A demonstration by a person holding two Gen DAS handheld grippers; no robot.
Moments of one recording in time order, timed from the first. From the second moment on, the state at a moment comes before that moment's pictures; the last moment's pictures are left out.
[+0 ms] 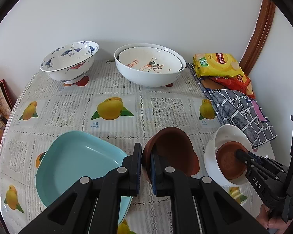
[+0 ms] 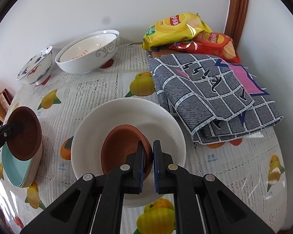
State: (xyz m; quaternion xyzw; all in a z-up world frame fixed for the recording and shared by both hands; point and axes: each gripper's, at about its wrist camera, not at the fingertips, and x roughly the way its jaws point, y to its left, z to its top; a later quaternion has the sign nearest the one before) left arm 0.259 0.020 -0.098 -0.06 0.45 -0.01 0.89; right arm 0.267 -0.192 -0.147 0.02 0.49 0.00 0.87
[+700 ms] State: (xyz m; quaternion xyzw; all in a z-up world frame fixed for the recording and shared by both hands) left arm 0.266 0.026 -0.107 -0.06 0.46 -0.01 0.89; right arm 0.280 -0.179 -0.161 -0.04 0.50 -0.02 0.87
